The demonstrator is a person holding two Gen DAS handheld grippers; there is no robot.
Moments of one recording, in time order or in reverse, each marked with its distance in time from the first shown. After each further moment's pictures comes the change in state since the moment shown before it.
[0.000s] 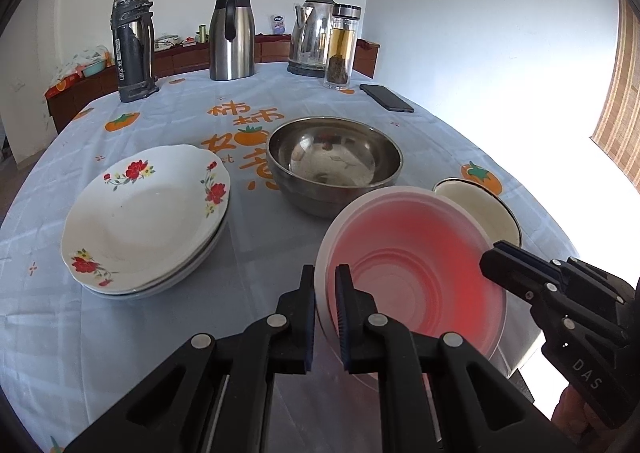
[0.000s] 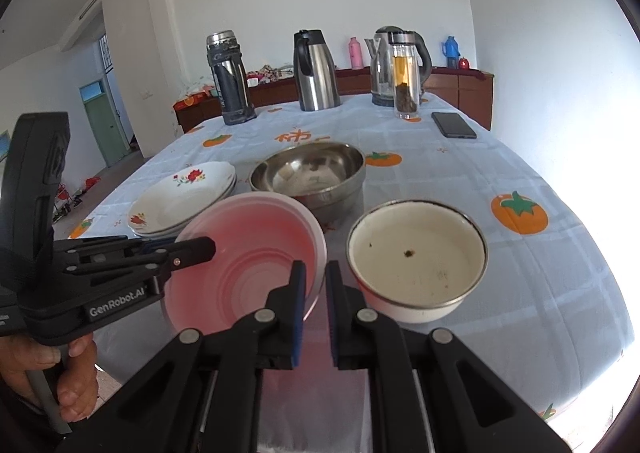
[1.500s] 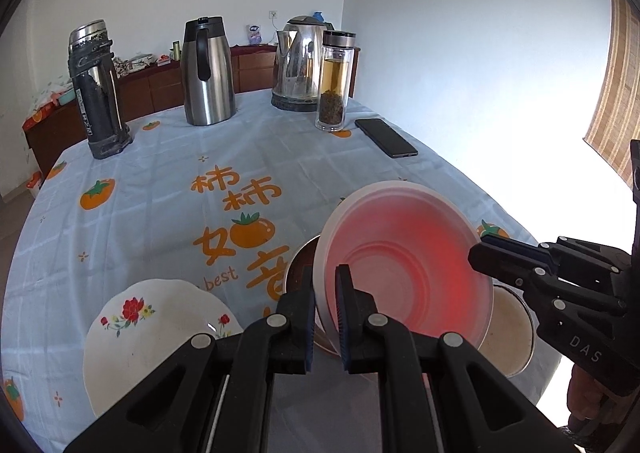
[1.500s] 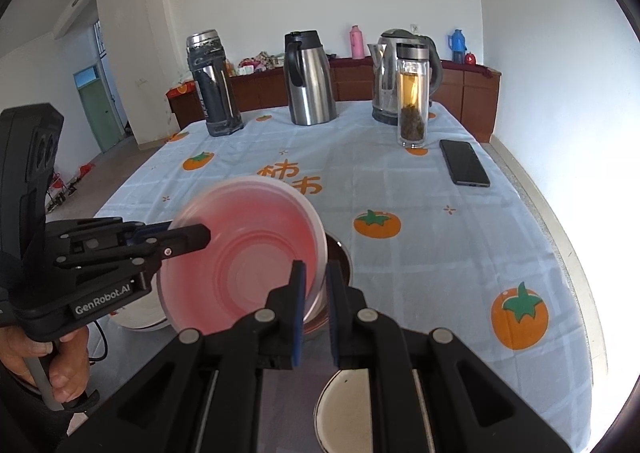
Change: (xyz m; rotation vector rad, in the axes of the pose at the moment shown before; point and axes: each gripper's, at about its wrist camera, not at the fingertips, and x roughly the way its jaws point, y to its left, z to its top) left arm 0.036 0.021 0.121 0.083 0.005 -0.055; right arm 0.055 -0.017 0.111 -0.022 0.084 -0.021
